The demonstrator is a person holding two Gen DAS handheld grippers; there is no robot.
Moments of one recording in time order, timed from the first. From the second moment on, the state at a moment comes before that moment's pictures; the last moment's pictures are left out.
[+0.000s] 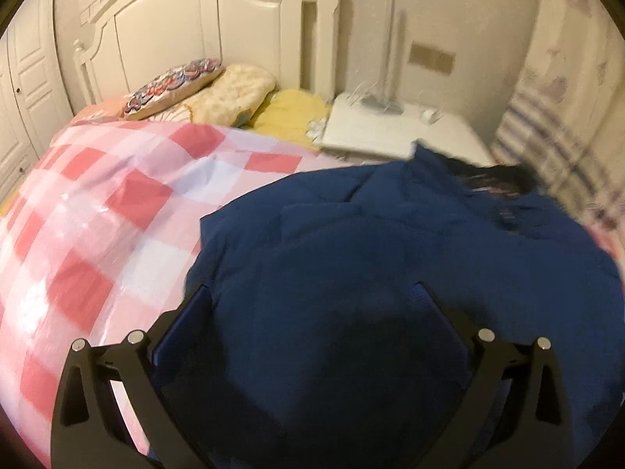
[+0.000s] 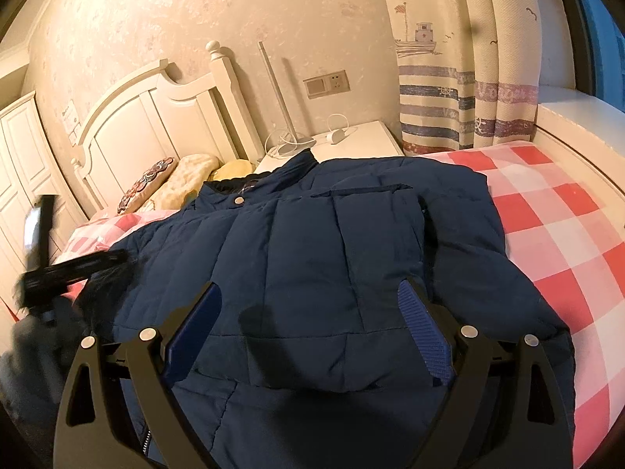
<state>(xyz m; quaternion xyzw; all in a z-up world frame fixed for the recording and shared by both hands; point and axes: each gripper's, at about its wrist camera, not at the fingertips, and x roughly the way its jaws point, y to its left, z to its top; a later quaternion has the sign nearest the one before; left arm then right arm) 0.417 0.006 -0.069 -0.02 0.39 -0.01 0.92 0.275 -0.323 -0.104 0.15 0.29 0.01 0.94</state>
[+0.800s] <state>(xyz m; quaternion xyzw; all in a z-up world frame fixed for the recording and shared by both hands) 0.376 0.000 -0.100 0.02 0.40 -0.02 0.91 0.259 -0.327 -0.089 0.15 0.24 -0.03 0.96</state>
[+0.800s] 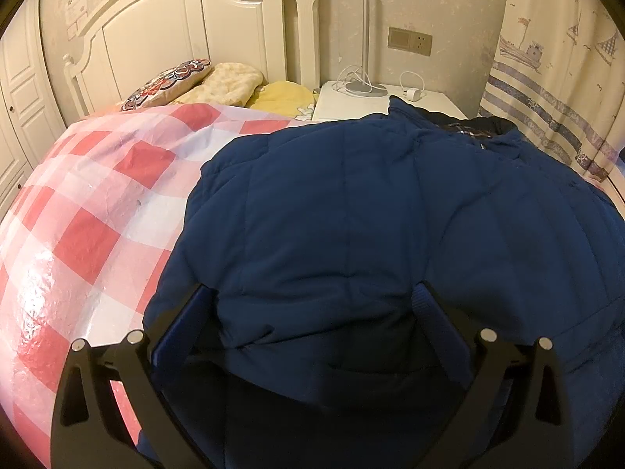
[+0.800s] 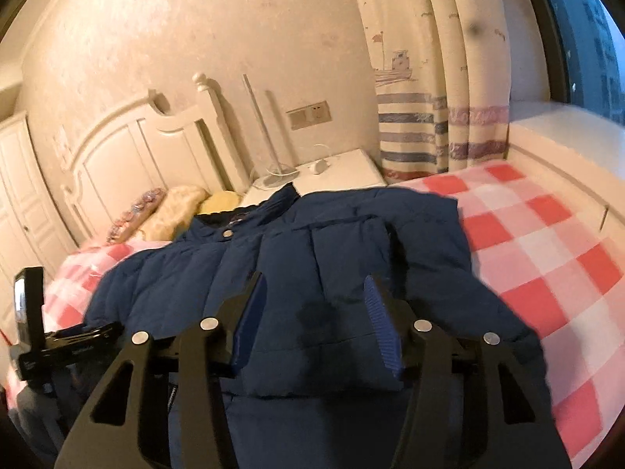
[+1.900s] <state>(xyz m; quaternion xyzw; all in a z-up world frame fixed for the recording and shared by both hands) 0.329 0.007 -0.078 -0.03 0.43 -0.09 0.90 0.230 -0.257 -0.095 0.03 0.40 0.01 0.92</state>
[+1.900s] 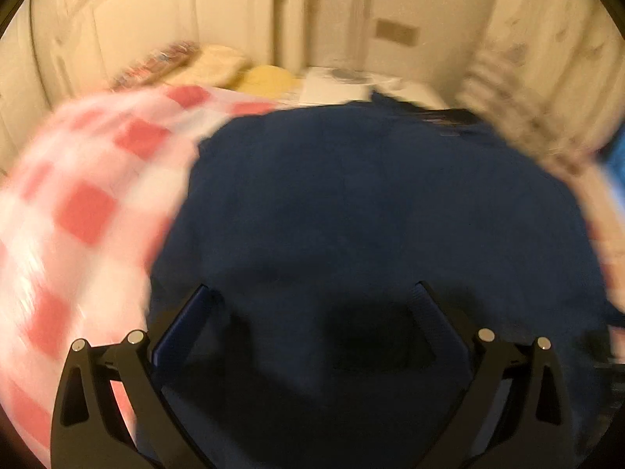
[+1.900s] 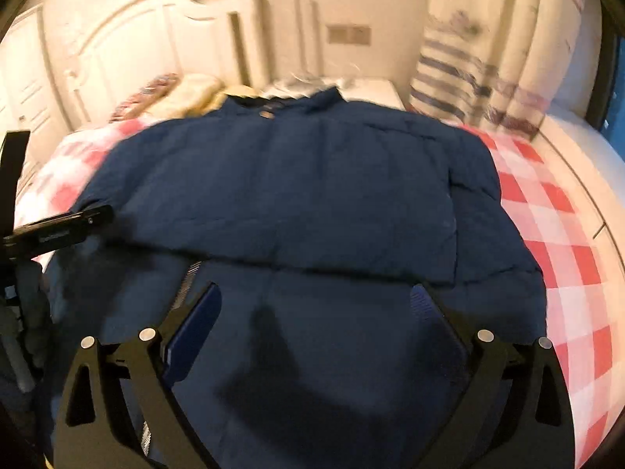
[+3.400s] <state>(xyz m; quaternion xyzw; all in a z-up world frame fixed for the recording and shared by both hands) 0.100 0.053 -0.126 0.10 0.40 -0.13 0.90 0.009 -0.228 -0.149 -0.04 0.36 0.07 0.93</state>
